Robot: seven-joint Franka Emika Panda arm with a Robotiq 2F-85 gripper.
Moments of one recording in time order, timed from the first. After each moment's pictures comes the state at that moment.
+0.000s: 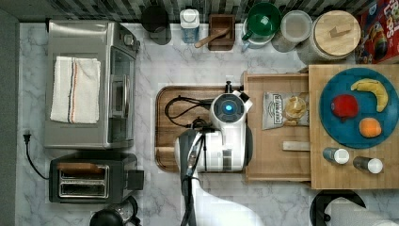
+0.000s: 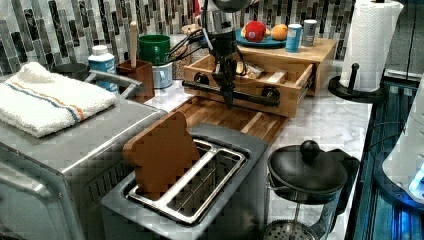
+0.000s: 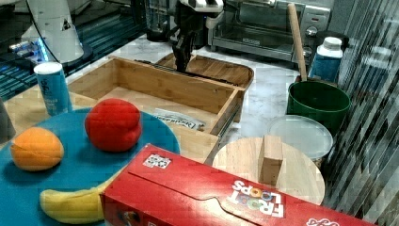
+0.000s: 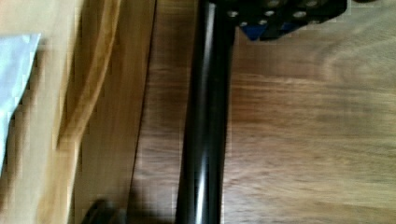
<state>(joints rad) -0.16 0.19 0.11 -2.32 -0.08 0.80 -0.89</state>
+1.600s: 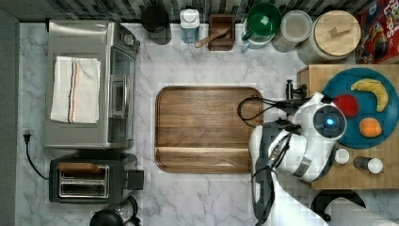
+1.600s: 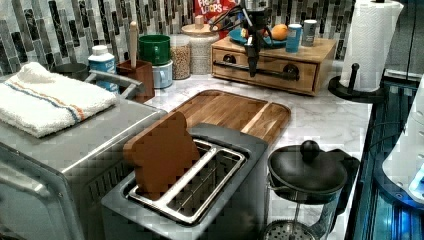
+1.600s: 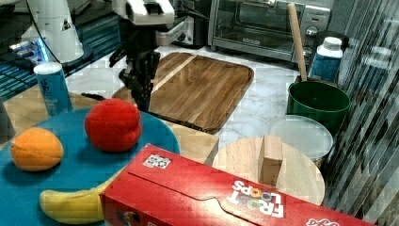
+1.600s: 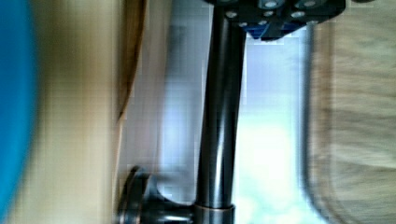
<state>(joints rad) -0.37 0.24 -0.08 -2.22 -0.06 0.90 -1.29</state>
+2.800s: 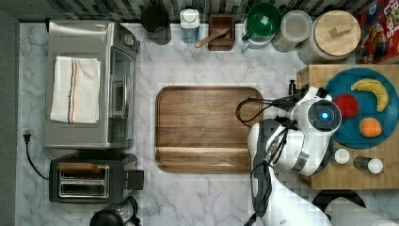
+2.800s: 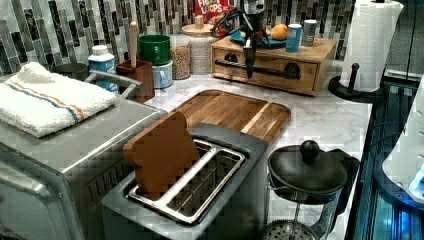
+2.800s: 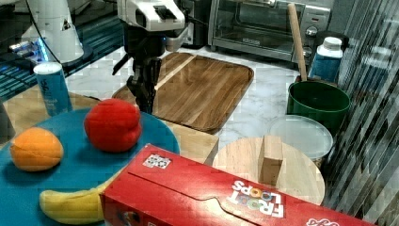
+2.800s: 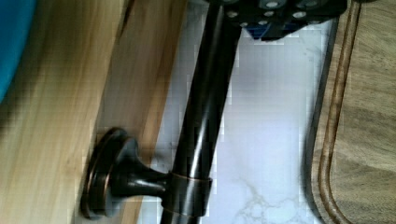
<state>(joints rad) -0.37 0.28 -0.06 -2.18 -0.12 0.91 -1.35</state>
